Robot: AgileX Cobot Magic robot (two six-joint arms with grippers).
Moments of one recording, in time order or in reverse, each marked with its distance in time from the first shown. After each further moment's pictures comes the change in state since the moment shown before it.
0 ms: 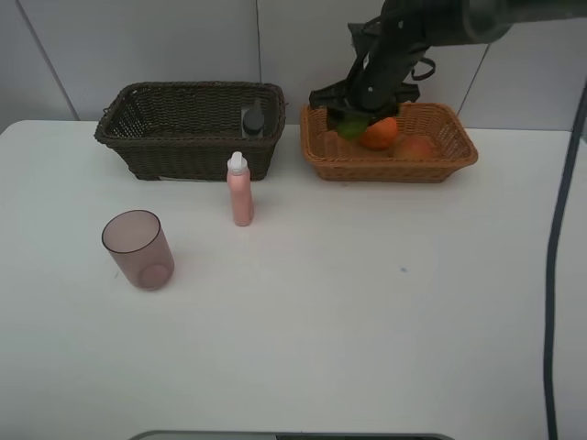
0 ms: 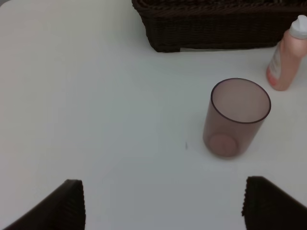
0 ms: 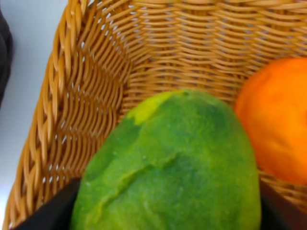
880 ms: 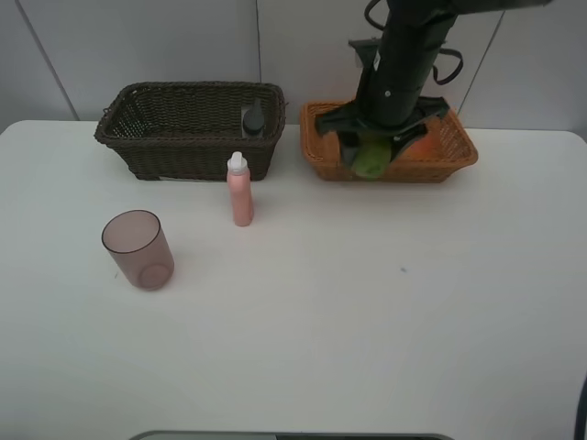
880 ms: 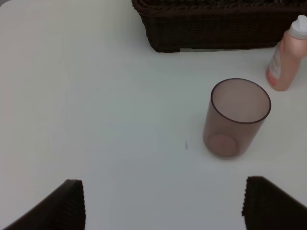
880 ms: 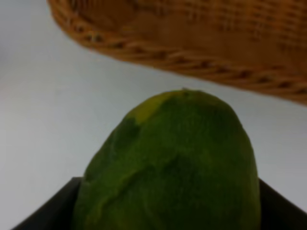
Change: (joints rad) left arm 0.000 0.000 0.000 0.000 0.000 0.000; right arm 0.080 -0.234 0.175 0.026 0.362 0.023
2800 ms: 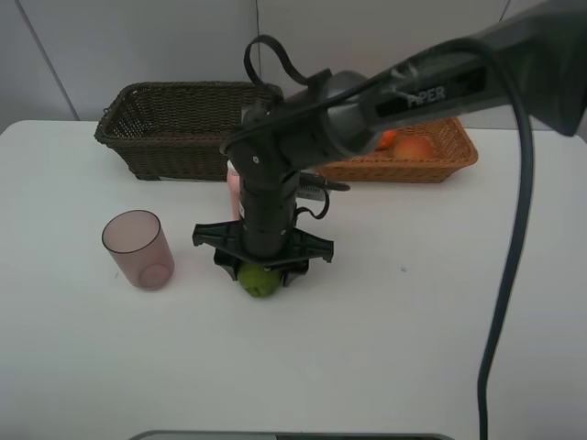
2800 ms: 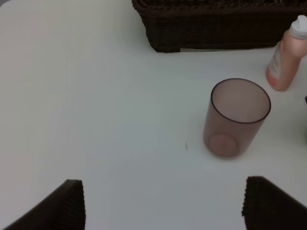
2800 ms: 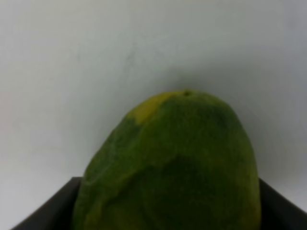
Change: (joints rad) left arm 0.000 0.000 0.000 0.000 0.000 0.000; right arm 0.416 0.225 0.101 0.058 -0.189 0.733
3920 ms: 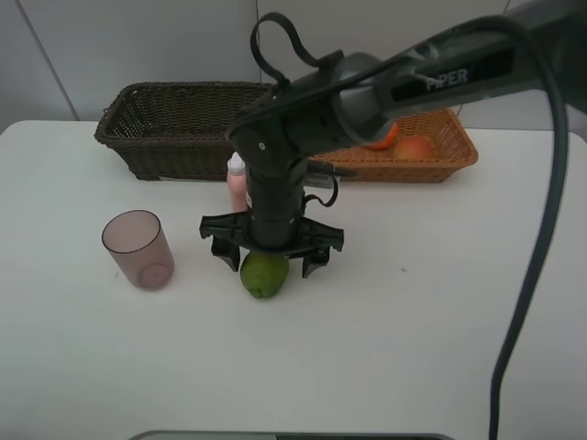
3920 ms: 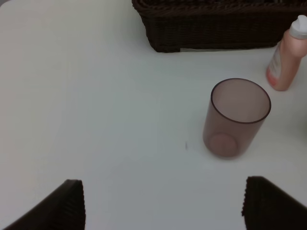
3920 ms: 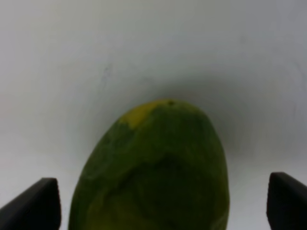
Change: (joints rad) left arm 0.000 0.000 0.000 0.000 0.000 0.000; right arm -0.007 -0.038 0.003 -0.036 0.048 0.006
